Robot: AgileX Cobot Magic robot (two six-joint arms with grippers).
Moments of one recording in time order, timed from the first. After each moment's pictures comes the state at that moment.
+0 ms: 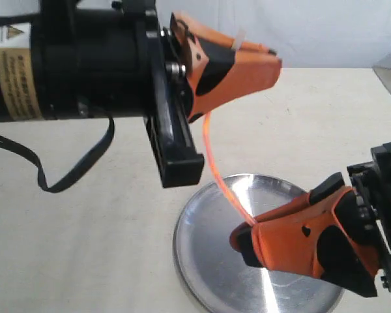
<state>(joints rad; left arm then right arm) -0.83 1.22 -0.89 1.42 -0.57 -1.28 0.41 0.82 -0.68 1.10 0.98 -0.78</state>
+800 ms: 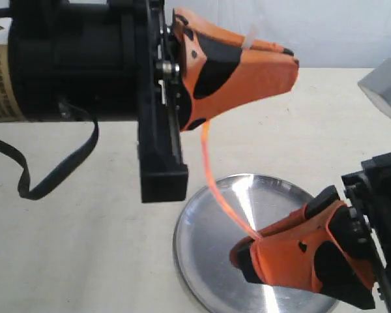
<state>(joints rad) -0.83 1.21 -0.89 1.40 -0.68 -1.30 0.41 0.84 -0.67 1.08 1.02 -0.80</state>
